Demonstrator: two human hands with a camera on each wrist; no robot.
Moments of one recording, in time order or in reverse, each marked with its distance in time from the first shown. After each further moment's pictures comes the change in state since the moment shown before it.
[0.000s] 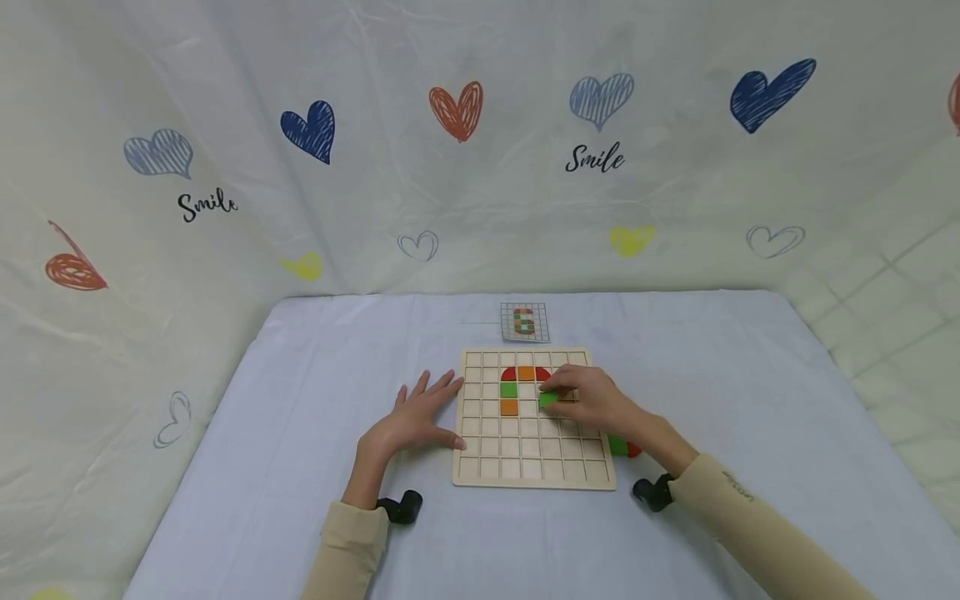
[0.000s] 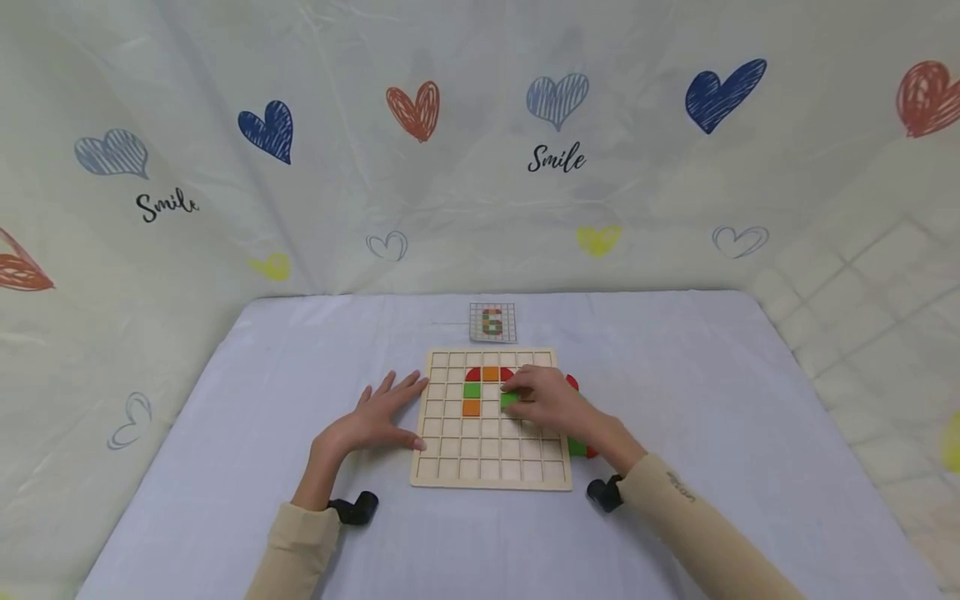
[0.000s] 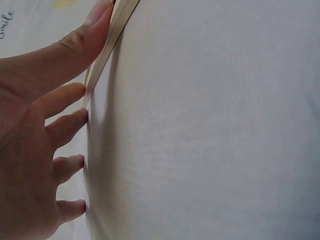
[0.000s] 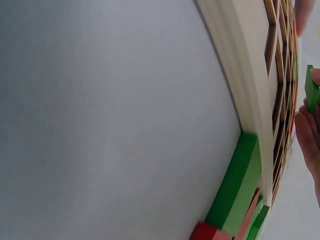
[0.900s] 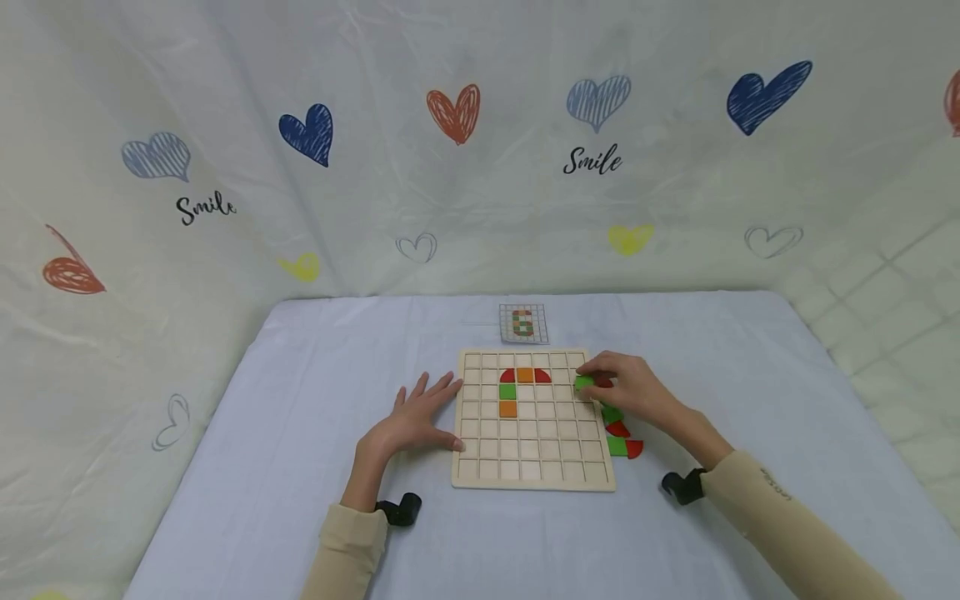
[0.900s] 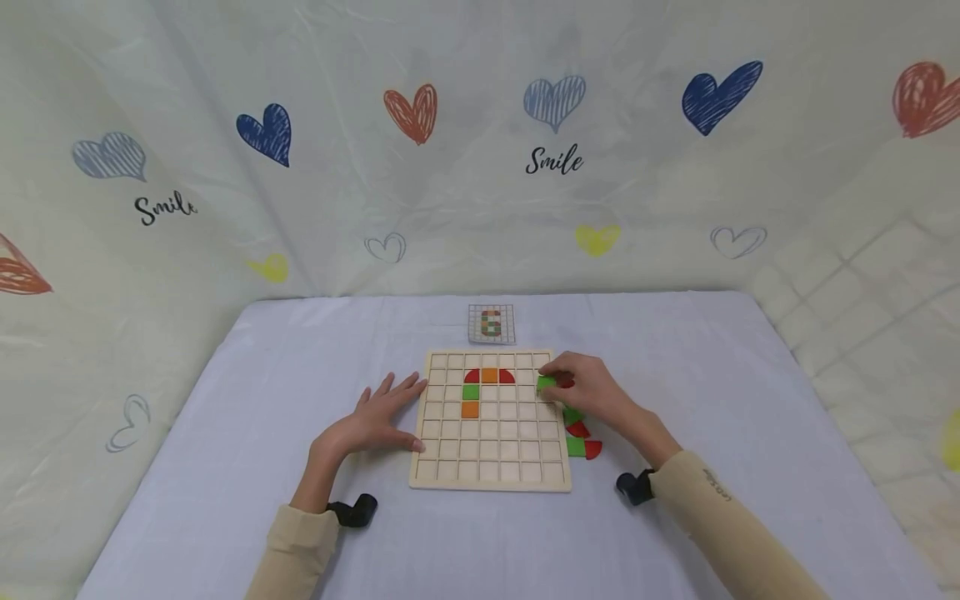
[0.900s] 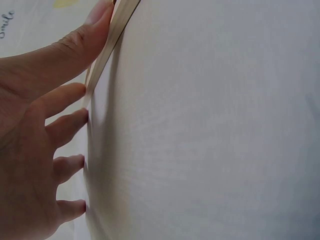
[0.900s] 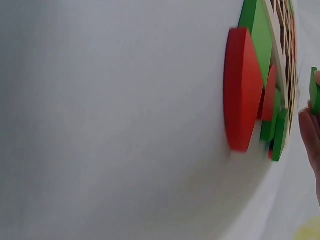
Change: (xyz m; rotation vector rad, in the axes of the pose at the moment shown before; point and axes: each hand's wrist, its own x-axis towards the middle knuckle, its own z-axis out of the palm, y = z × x) left_hand -0.001 0.002 -0.001 -0.019 -0.003 0.003; right_hand -0.018 0.029 -0.034 -0.057 0.090 0.179
